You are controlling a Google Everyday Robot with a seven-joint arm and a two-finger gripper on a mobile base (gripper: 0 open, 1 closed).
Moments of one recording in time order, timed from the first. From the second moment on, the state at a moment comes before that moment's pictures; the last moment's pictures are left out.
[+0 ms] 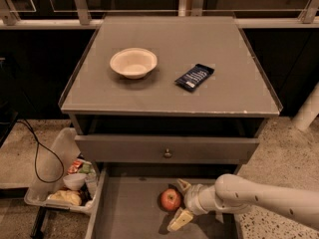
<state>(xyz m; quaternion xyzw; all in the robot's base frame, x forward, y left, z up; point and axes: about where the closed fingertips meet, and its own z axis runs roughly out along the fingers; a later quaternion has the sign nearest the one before) 0.456 -0.079 0.408 -0.55 0.74 0.22 0.31</state>
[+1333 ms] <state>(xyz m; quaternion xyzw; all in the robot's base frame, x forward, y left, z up) 0.476 -0.068 0.383 -0.55 0.75 0.21 0.31</state>
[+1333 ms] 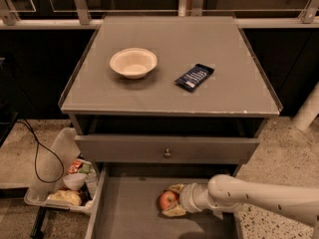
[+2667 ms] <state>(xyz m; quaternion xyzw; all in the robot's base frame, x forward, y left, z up) 0.460 -0.086 0.449 -0.57 0.73 0.20 0.33</state>
